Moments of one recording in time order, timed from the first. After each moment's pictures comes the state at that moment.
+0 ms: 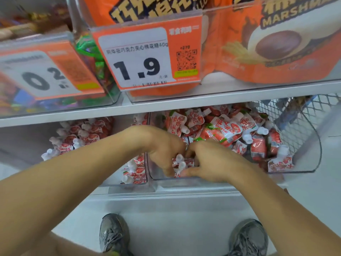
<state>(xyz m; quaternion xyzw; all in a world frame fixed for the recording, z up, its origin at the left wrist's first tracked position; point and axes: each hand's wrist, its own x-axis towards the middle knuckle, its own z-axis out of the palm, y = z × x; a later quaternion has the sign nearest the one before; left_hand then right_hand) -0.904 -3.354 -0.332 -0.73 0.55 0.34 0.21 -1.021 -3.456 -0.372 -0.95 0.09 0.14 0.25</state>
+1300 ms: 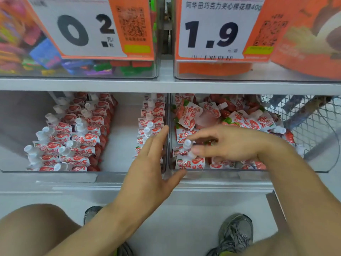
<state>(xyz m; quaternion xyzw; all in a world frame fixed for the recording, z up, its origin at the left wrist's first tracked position) -0.960 -3.236 -0.395 -0.86 0.36 0.01 -0.36 -0.998 -3.456 -0.352 -0.88 0.09 0.24 0.41</state>
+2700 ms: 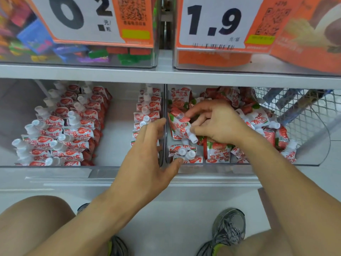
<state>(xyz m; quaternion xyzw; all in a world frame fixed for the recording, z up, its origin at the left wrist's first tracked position) -0.955 -3.238 -0.391 -0.84 0.36 0.04 -0.40 -0.974 -3.464 -0.386 -0.89 0.13 -0.05 0.44</state>
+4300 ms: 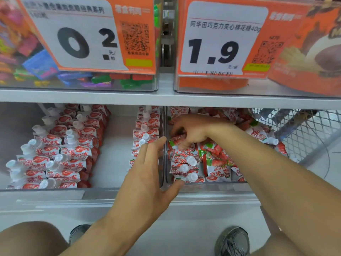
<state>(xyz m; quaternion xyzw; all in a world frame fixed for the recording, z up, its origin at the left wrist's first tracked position) -0.950 -3.239 -0.404 -0.84 0.37 0.01 -0.41 -0.901 -3.461 -0.375 -0.96 0.03 0.23 0.14</state>
